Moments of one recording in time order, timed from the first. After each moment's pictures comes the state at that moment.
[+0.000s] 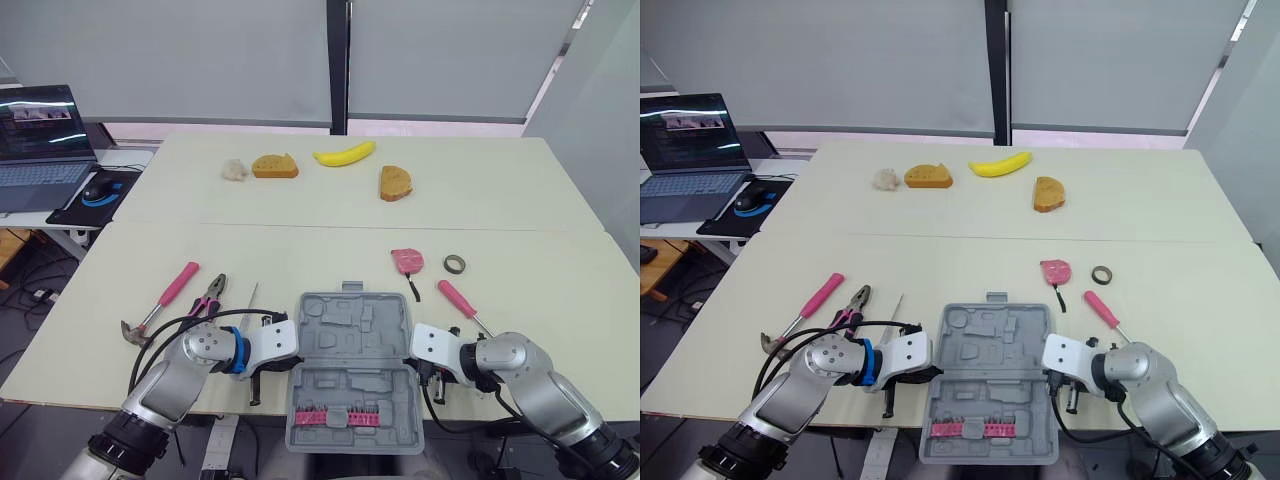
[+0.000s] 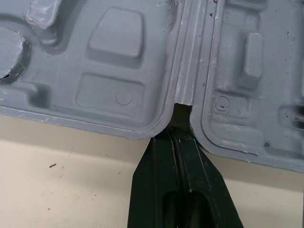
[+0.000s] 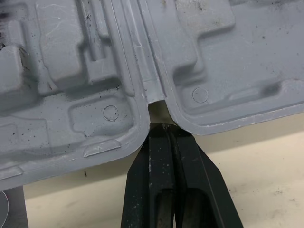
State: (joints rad) left arm -0.15 0.68 -0.33 -0.11 0.12 0.30 -1.12; right arm -0.09 -0.66 0.38 -0.35 -0.22 0.57 1.00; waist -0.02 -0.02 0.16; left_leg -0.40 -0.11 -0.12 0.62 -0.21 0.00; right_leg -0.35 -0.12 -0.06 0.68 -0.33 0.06
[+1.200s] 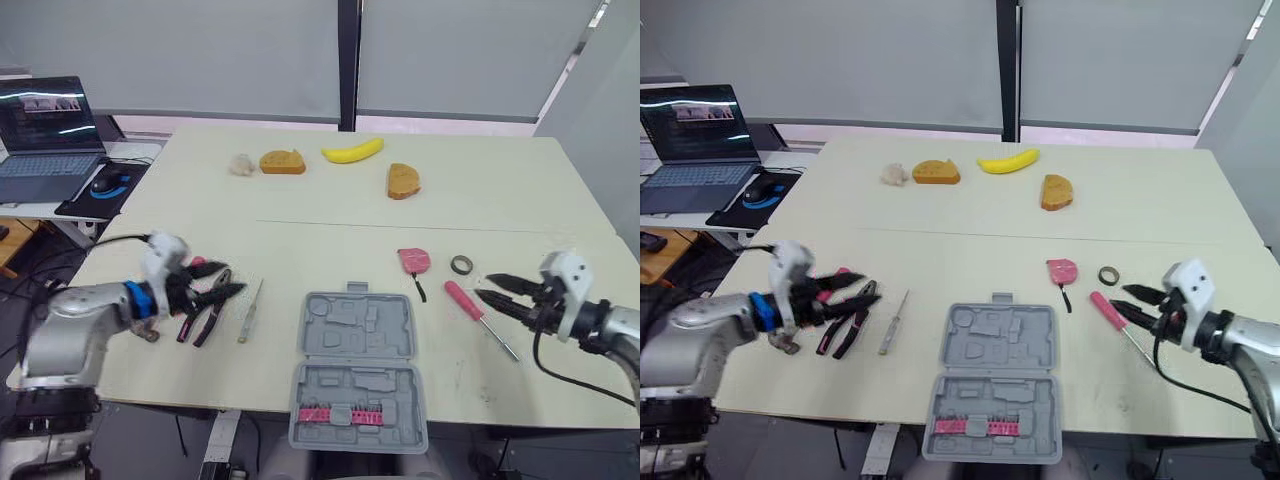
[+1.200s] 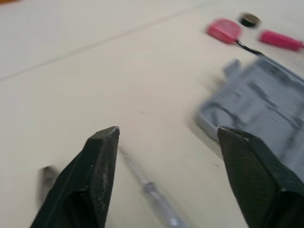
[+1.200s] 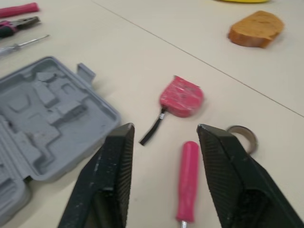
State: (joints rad) left arm -0.33 0.79 0.34 0.22 -0.44 0.53 -1.00; right arm 0.01 -0.74 -0.40 -0.23 0.38 0.51 0.95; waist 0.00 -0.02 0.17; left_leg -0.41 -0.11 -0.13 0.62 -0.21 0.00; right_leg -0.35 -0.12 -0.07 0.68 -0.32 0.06
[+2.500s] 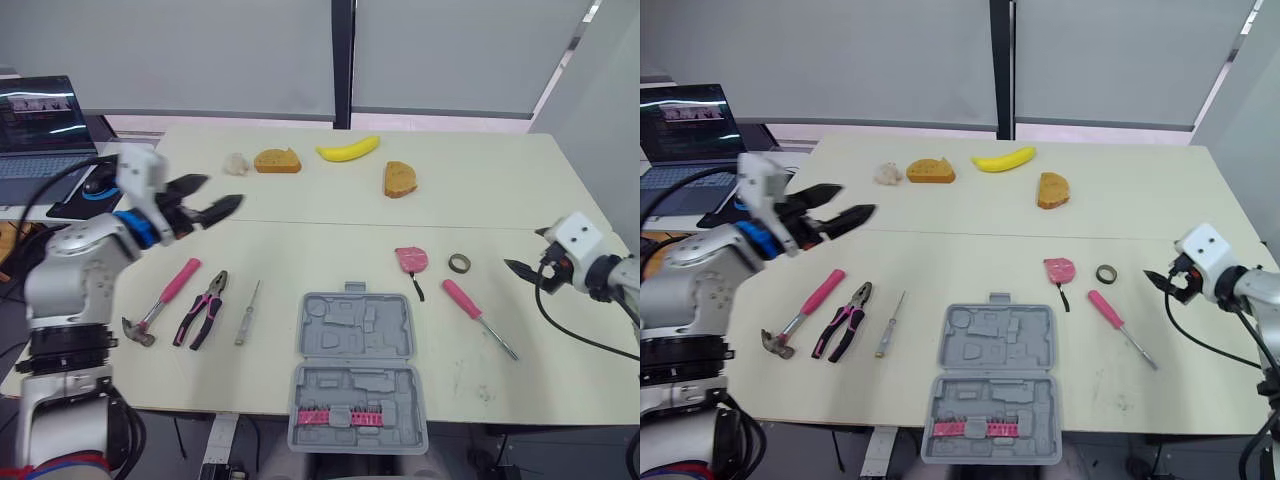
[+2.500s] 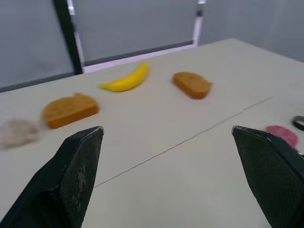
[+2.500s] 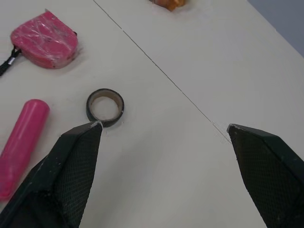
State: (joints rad) left arm -0.60 0.67 0.14 0.04 -0.51 0.56 -0.84; right arm -0.44 -0.88 -0.06 0.32 0.06 0.18 0.88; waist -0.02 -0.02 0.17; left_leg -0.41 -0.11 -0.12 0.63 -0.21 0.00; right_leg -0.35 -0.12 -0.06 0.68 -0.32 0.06
